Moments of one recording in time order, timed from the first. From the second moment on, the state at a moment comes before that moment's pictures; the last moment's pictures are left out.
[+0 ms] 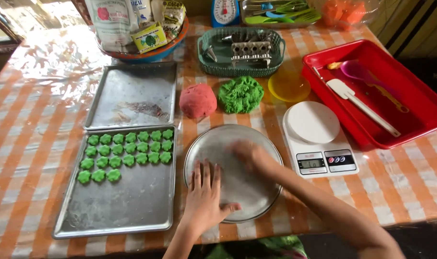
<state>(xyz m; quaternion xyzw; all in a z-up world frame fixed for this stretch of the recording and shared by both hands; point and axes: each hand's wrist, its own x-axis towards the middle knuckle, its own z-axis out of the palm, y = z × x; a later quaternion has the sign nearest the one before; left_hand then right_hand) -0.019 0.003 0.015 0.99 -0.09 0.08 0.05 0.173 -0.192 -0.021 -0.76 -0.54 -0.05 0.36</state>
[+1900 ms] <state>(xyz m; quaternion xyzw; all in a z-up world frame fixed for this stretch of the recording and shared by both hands) -0.012 -0.004 0.012 1.00 -0.04 0.06 0.05 0.160 -0.098 0.132 -0.91 -0.37 0.17 0.11</state>
